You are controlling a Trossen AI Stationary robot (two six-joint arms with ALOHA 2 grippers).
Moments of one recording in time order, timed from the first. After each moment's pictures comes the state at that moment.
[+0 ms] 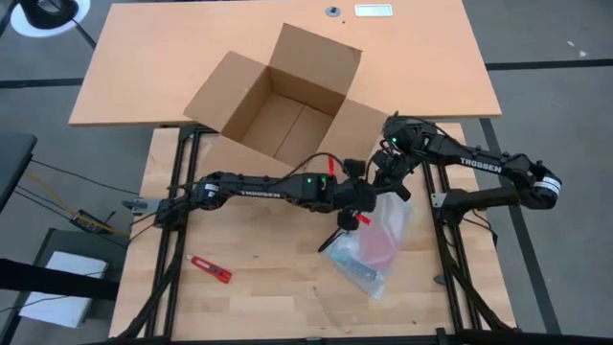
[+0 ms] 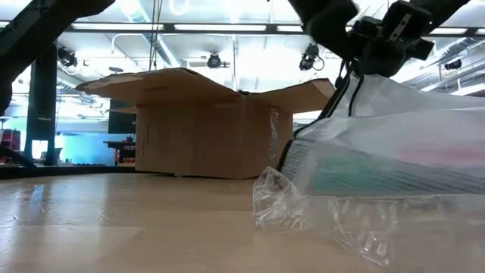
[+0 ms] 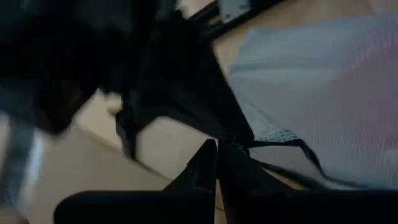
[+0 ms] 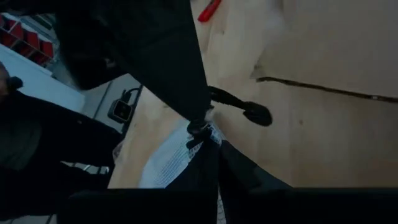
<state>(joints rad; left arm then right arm) -0.08 2.29 2.35 -0.74 -0.50 0.50 -0.57 1.12 0.73 -0.57 -0.91 -0.19</state>
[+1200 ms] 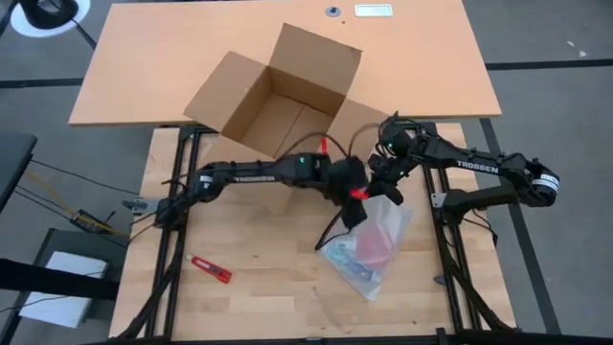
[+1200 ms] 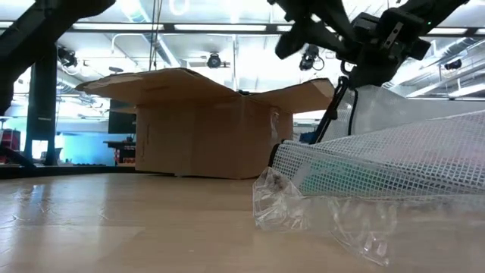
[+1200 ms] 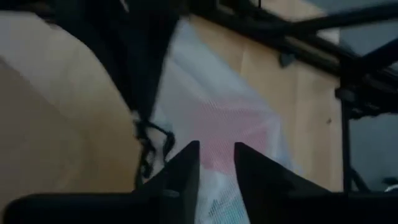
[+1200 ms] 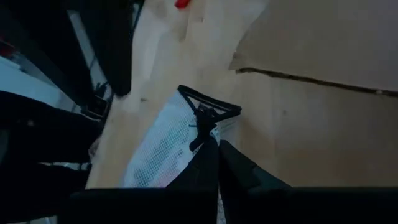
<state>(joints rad) 0.01 2.24 2.35 -0.91 0.09 -0.37 -0.52 1.13 0.73 -0.50 -0.79 -0.12</state>
